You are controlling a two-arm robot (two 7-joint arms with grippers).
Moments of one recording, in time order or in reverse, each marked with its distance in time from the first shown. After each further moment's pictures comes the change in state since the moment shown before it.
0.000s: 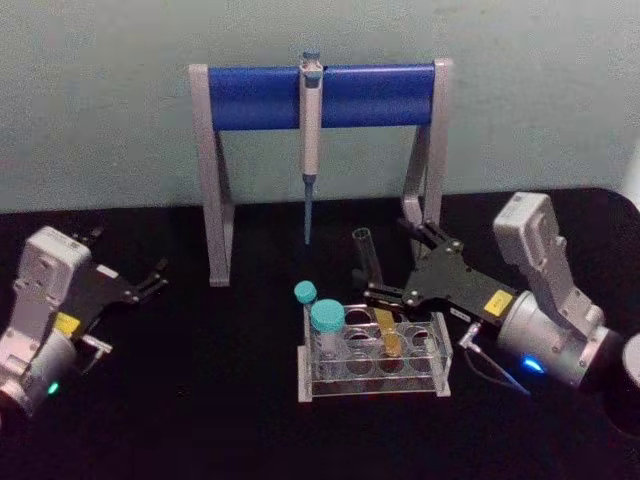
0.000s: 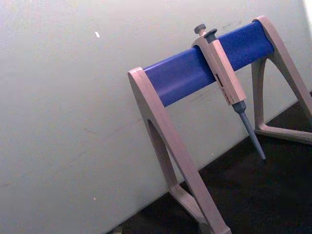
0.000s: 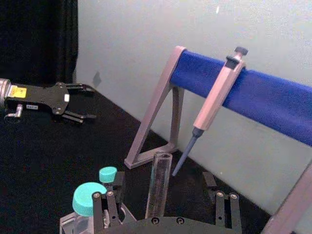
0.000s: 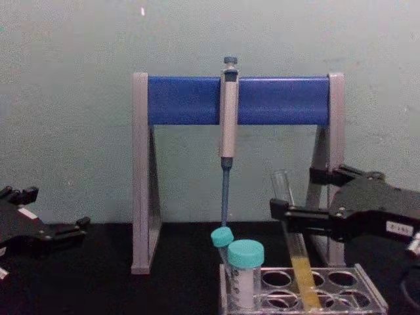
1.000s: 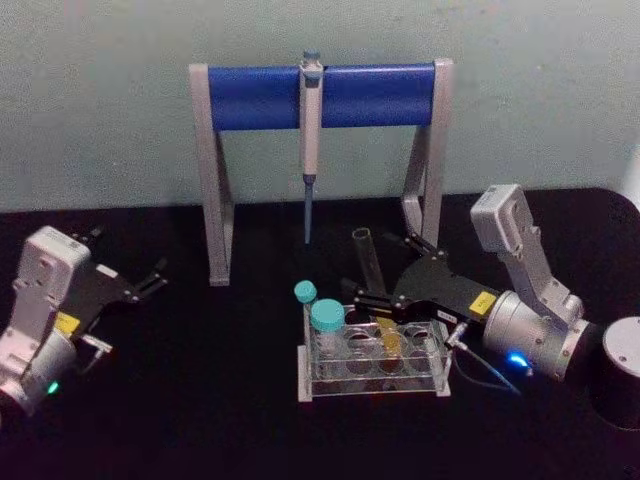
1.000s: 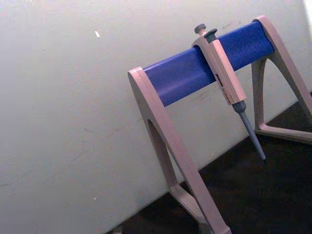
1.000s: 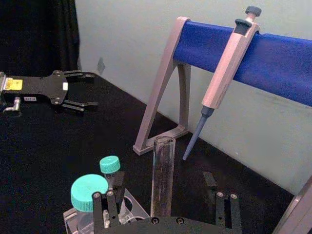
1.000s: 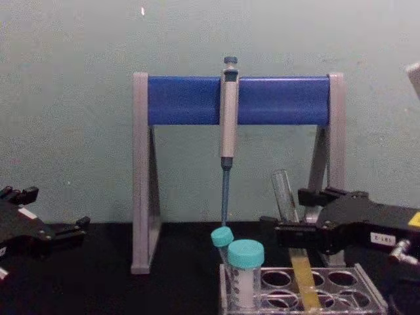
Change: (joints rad) left arm 0.000 0.000 0.000 0.000 0.000 0.000 0.000; right arm 0.037 -0.049 0.007 0.061 0.016 0.113 0.053
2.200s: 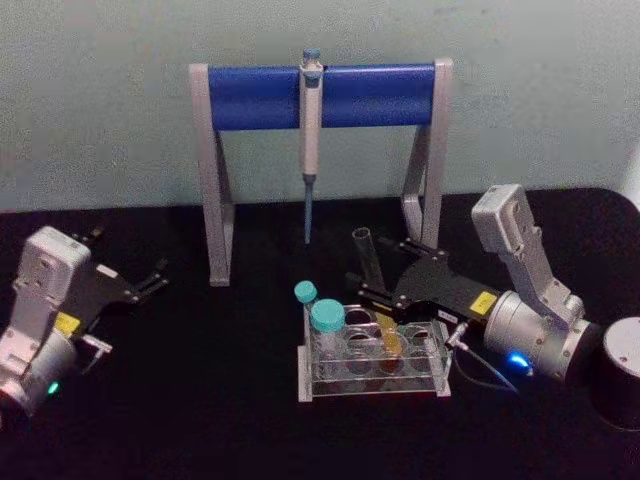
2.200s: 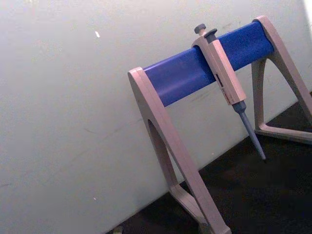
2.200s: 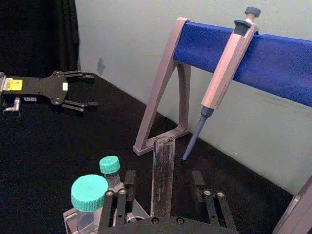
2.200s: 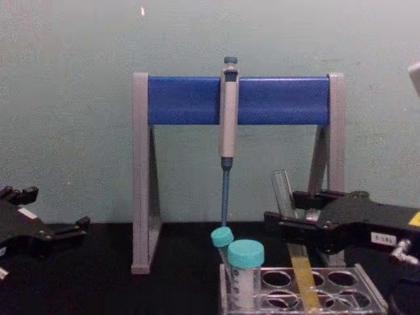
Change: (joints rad) left arm 0.000 0.000 0.000 0.000 0.000 0.000 0.000; right arm -0.001 0.001 0.000 -0.001 0.002 -0.002 -0.001
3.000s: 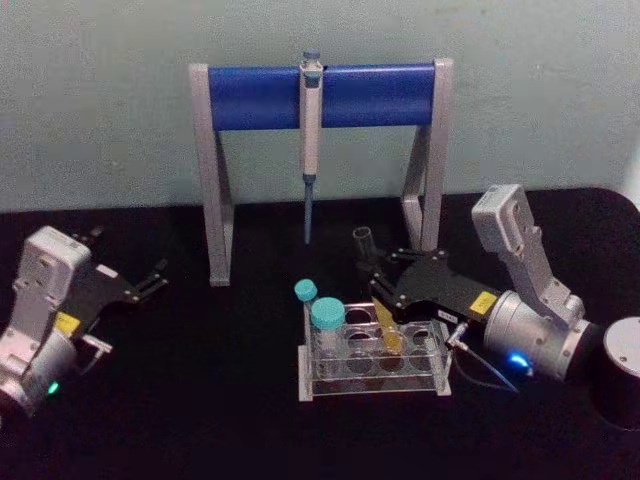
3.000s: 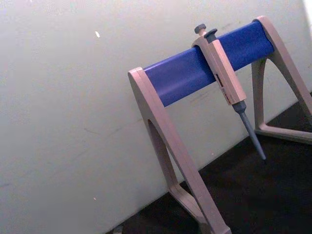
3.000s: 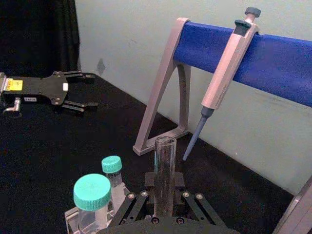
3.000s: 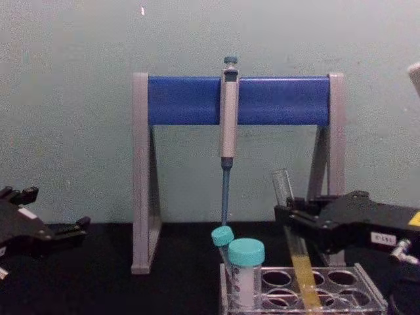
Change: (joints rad) left arm 0.000 0.000 0.000 0.000 0.000 0.000 0.000; right arm 0.000 0.000 0.000 0.000 0.000 0.000 0.000
